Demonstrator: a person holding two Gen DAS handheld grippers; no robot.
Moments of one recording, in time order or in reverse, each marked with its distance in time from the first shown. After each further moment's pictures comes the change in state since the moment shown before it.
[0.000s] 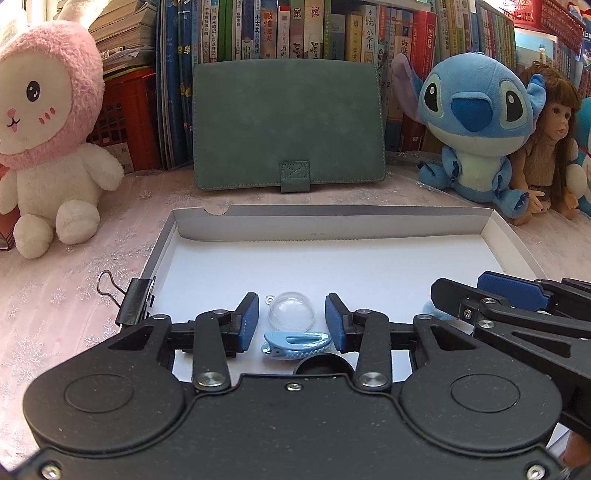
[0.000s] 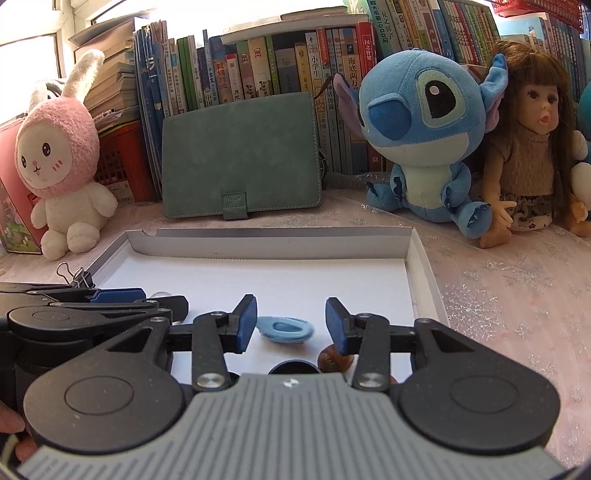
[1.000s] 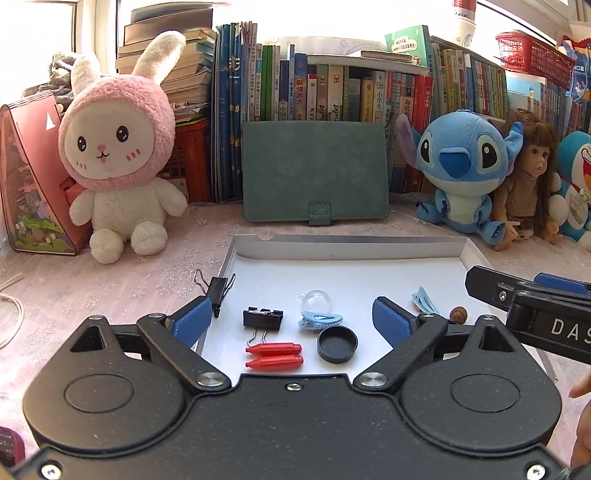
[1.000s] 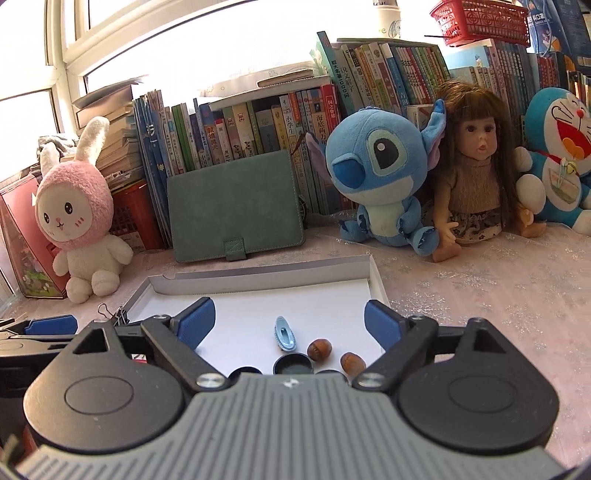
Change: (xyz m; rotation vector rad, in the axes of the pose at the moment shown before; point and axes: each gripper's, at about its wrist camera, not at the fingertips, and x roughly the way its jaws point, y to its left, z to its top) left arm -0.104 0.016 -0.015 -0.037 -0.112 0.058; right arm -0.081 -0.004 0.001 0.091 -0.112 -0.030
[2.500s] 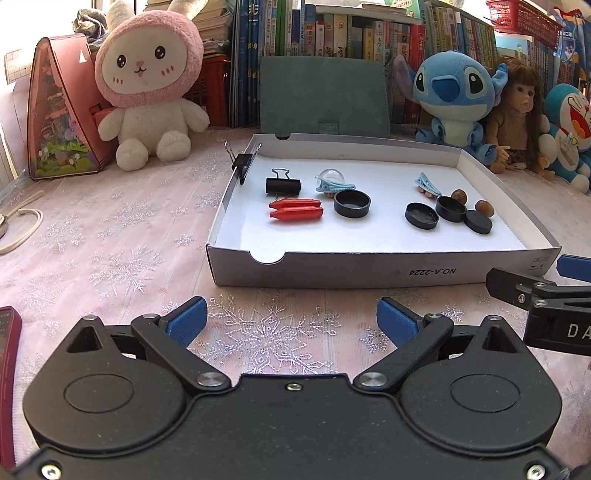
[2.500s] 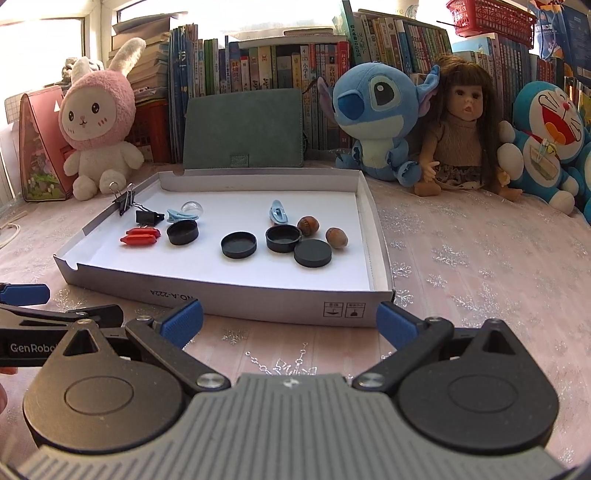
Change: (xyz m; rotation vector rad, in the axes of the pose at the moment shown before) left arm -0.033 0.019 -0.104 -0.002 0.084 0.010; right arm -0.040 0.006 -0.086 -0.149 0.100 -0.054
